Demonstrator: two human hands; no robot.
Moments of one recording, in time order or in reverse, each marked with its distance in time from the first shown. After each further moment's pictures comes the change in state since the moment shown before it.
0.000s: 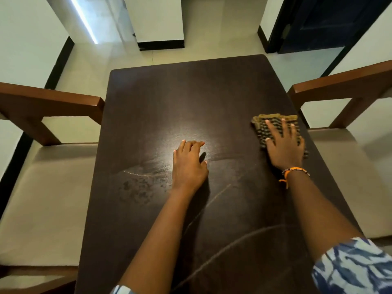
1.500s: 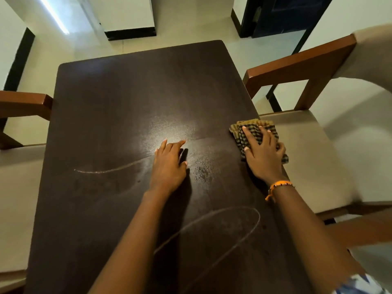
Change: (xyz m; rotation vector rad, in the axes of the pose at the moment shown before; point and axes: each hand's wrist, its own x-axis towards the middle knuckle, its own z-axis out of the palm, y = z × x) left_hand -0.015 0.050 0.051 0.008 -0.101 0.044; right_hand -0.052 0.076 -0.026 -0.055 -0.050 -0.042
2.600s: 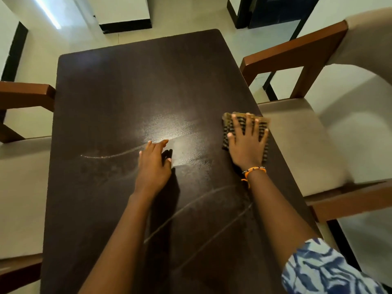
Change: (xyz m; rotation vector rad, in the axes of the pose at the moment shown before) left_hand -0.050 -0.025 -0.020 -0.057 0.043 -0.068; right_hand -0.027 -0.047 0.009 0.024 0.048 0.074
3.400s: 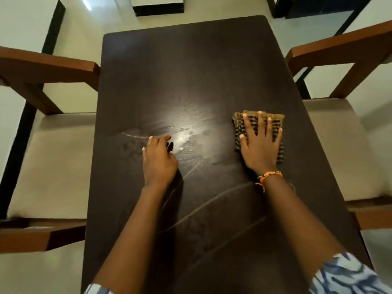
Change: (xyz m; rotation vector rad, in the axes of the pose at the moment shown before) left_hand -0.022 -0.045 -0.041 0.051 0.142 -0.208; right_hand -0.030 -0.057 0.015 -0.035 -0.011 -0.139
